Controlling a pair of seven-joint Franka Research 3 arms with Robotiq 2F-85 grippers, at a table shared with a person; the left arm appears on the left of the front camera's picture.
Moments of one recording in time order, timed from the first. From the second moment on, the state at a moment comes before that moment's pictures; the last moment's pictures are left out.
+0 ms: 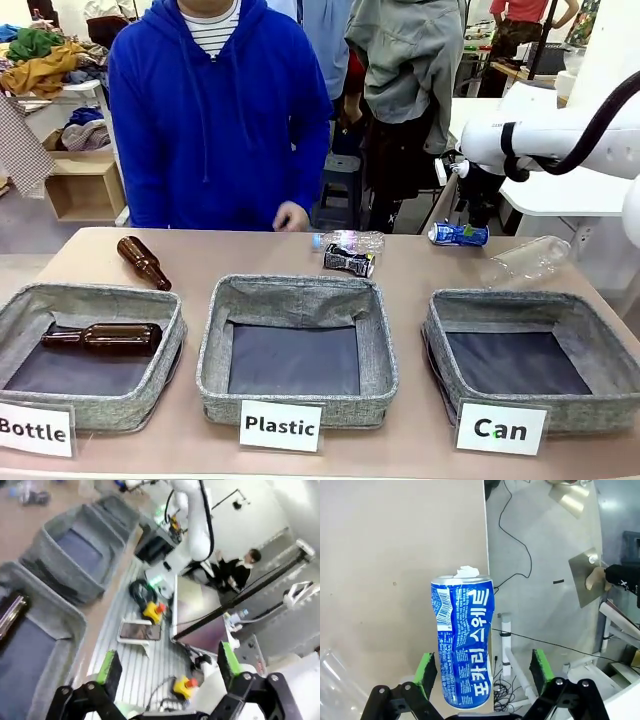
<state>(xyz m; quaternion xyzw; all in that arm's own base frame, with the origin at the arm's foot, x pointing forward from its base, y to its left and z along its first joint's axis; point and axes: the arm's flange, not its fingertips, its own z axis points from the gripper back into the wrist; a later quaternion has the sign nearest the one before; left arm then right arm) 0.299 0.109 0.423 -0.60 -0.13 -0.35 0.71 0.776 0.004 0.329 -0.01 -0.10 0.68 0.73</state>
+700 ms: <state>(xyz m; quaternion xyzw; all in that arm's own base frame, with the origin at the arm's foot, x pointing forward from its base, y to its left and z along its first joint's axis) 0.385 0.056 0.354 -0.60 0.03 -0.31 0.73 0.775 -0.001 0.306 0.02 -0.07 0.66 0.75</state>
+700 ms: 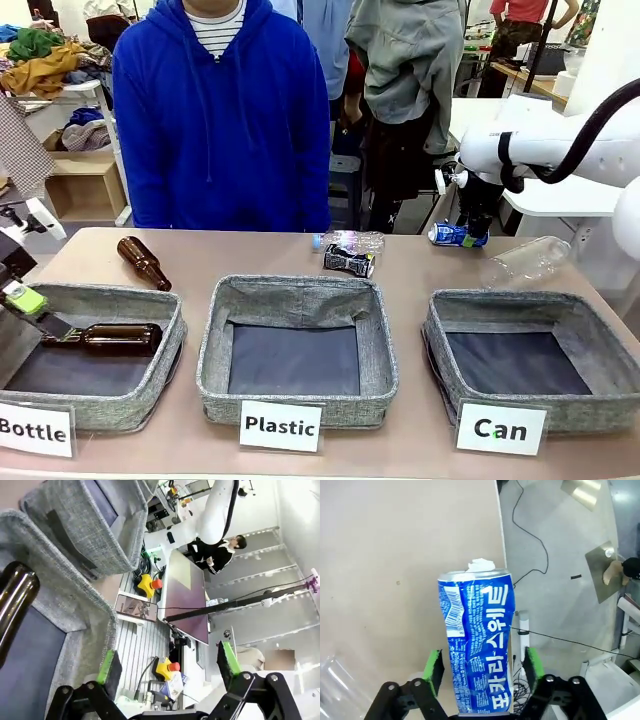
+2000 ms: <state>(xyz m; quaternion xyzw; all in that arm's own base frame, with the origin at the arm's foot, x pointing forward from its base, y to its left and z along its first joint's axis) 0.377 0.054 0.360 -0.60 0.02 -0.32 0.73 0.551 -0.004 0.524 0.06 0.03 0.63 0.77</state>
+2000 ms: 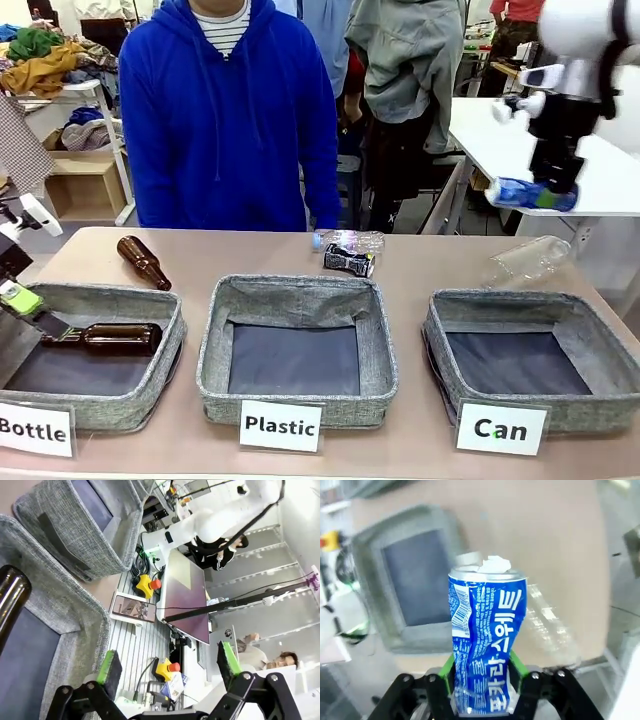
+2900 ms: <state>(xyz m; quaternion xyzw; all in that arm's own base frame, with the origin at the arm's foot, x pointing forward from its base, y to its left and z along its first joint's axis) 0.377 0.054 0.360 -0.60 0.02 -0.32 0.73 0.383 -0.008 0.450 0.04 -0.03 0.75 0.66</state>
